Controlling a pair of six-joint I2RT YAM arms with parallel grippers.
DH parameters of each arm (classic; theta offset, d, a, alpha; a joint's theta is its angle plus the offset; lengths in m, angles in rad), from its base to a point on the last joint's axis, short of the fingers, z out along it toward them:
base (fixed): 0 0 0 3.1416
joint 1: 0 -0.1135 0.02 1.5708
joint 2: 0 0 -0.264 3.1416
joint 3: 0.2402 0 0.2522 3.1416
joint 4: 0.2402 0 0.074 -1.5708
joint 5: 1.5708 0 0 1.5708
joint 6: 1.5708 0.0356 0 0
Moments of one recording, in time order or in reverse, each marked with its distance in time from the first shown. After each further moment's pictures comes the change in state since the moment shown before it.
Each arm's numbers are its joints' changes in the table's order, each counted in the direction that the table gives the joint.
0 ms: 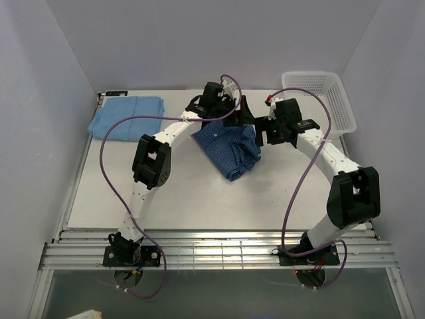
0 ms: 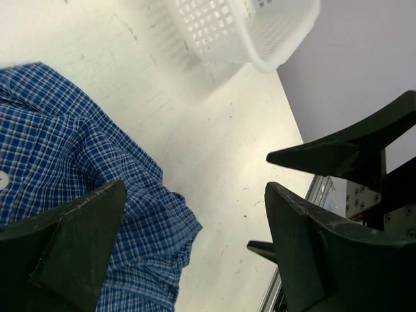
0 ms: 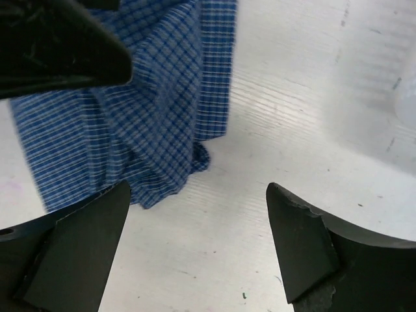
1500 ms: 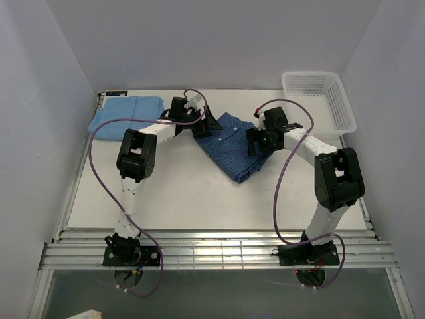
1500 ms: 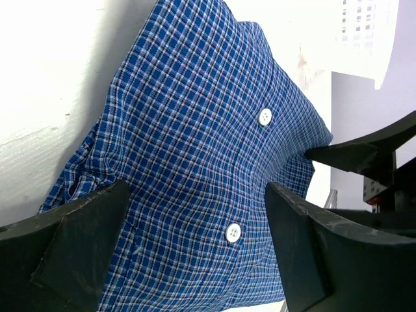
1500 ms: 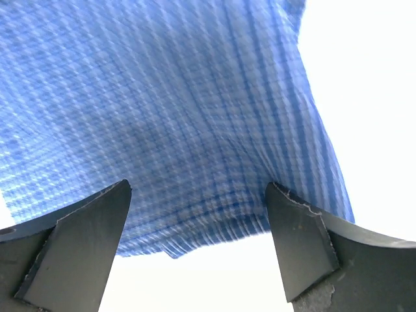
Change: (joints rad) left arm -0.242 -0.017 -0.365 -0.214 0.085 -0.044; right arm -0.048 0.203 0.015 -0.061 -0.074 -0.024
